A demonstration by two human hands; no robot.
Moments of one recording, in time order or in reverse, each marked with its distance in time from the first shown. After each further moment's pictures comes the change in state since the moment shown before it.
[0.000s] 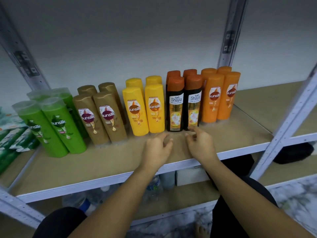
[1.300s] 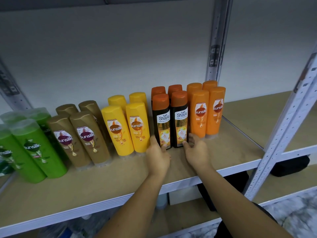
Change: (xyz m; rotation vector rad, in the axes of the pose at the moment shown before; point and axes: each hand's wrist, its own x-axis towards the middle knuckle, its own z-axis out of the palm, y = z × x) left_hand 0.057 0.010 0.091 -0.164 0.216 -0.276; right_hand 0.054 0.042 0.000 0.228 0.083 0.146
